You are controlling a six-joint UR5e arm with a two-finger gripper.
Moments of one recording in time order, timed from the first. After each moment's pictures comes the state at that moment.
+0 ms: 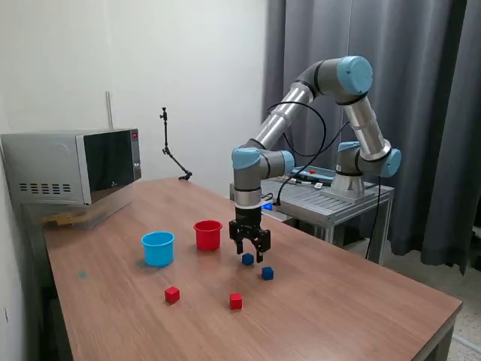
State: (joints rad) arm -0.10 -0.83 1.57 -2.28 -1.53 -3.33
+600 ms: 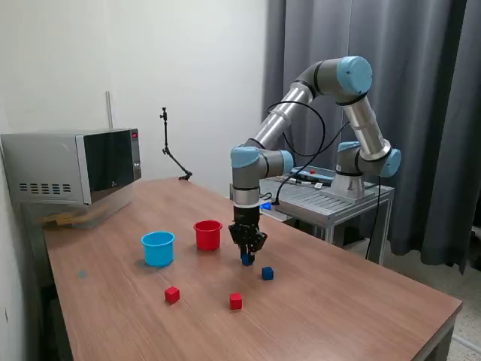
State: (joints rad) arm -0.10 -0.83 1.56 -2.29 -1.53 -3.32
